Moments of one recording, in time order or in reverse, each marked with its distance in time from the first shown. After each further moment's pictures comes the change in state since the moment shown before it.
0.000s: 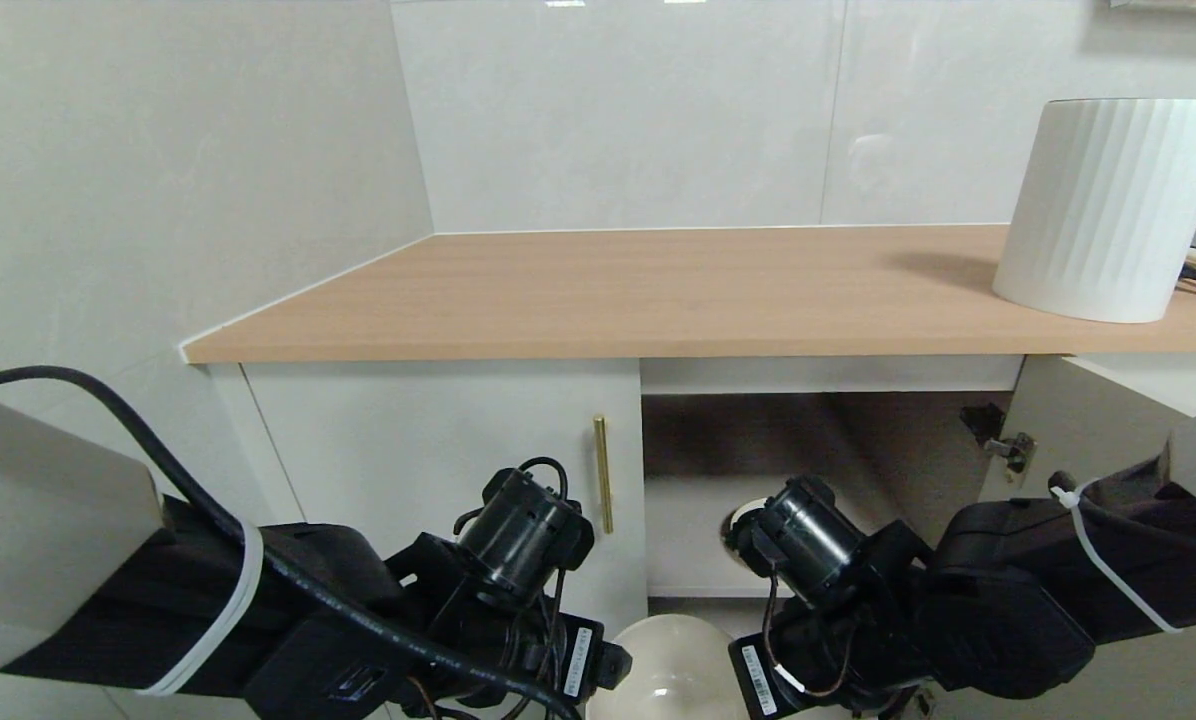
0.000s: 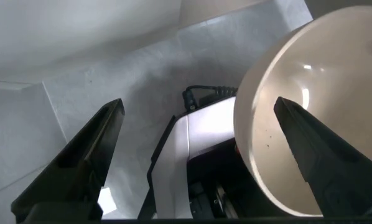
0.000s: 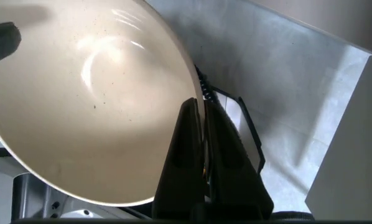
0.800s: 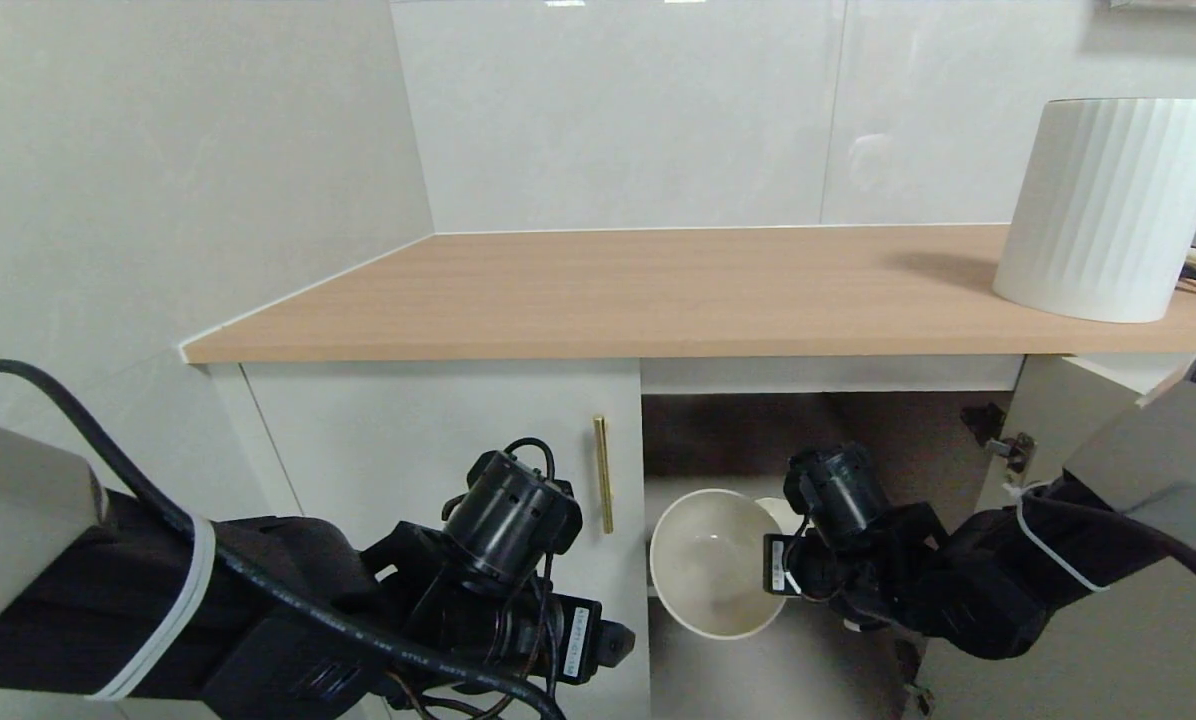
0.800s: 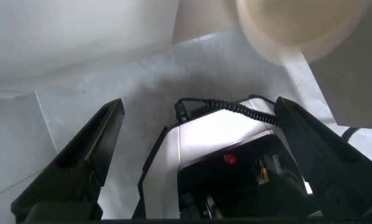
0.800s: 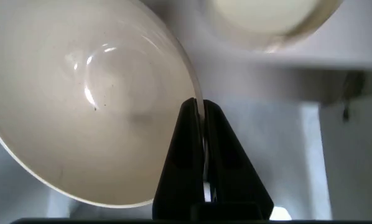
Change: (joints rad) left arm 0.006 -0.043 0.000 -0.023 -0.003 -0.030; right arm -0.191 0.116 0.091 -0.496 -0.271 0.079
